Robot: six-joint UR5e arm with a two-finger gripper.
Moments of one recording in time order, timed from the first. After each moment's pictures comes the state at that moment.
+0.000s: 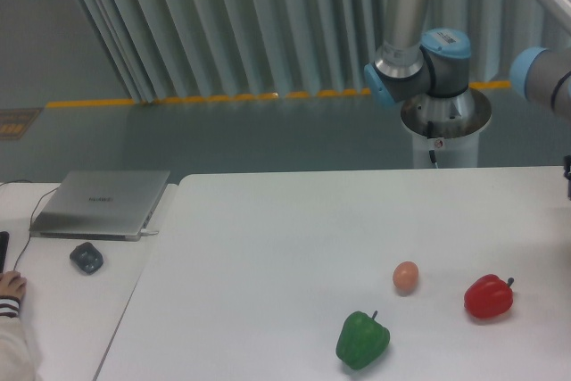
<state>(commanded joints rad) 2.66 -1.90 -1.50 -1.07 1.64 1.77</state>
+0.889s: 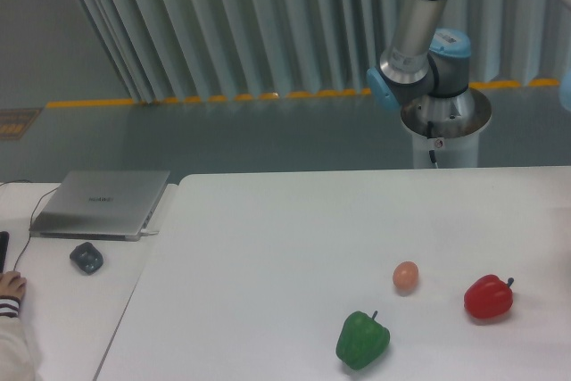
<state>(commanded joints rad) 2.71 -2.02 -1.43 -1.00 1.61 1.44</state>
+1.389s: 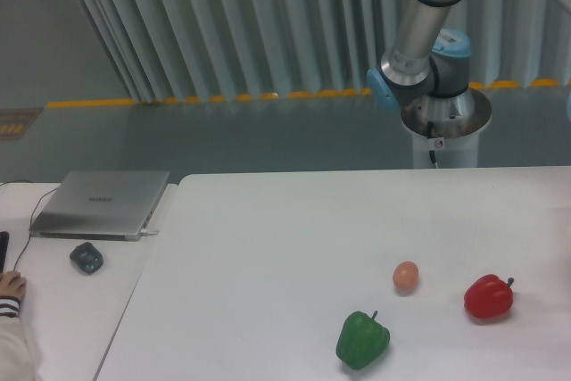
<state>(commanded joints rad) 2.74 -2.05 -1.39 -0.98 1.61 1.45</state>
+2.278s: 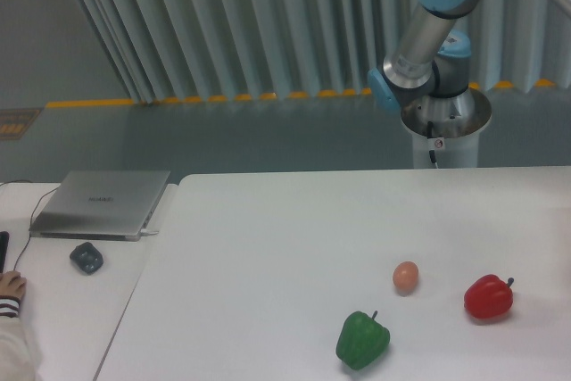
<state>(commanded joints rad) 2.74 -2.14 -1.38 -0.93 1.62 1.45</state>
